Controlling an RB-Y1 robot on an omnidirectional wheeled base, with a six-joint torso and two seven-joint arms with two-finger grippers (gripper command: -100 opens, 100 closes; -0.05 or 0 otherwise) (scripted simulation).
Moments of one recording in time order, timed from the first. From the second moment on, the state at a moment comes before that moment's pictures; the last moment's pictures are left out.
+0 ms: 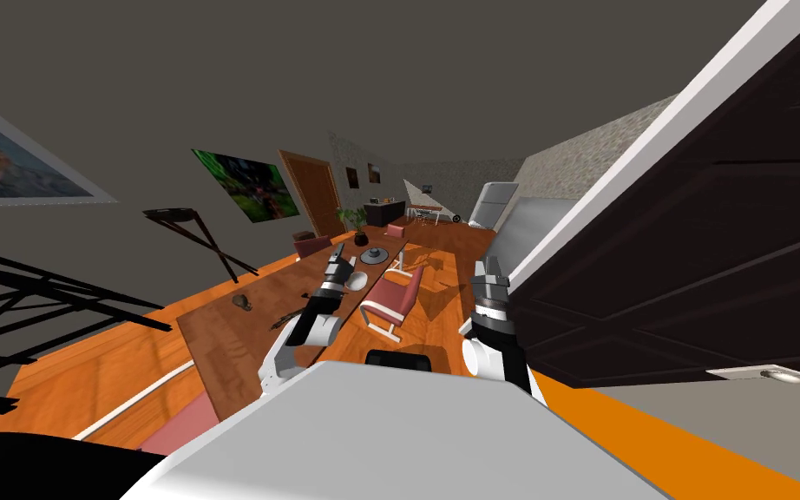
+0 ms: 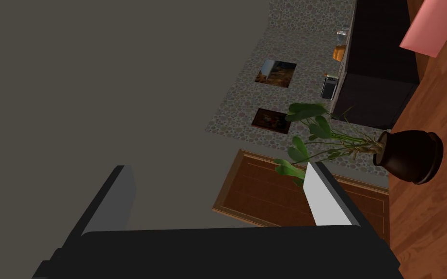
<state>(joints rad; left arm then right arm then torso) 0.36 0.13 -0.02 -2.24 -0.02 -0.09 0.23 0.48 0.04 0.07 -2.27 0.02 -0.44 0.13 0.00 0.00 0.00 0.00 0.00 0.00</state>
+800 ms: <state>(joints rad) 0.27 0.15 -0.02 -2.18 -0.02 0.13 0.30 0.48 0.04 0.07 -2.27 0.02 -0.44 0.13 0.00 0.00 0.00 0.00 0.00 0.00</state>
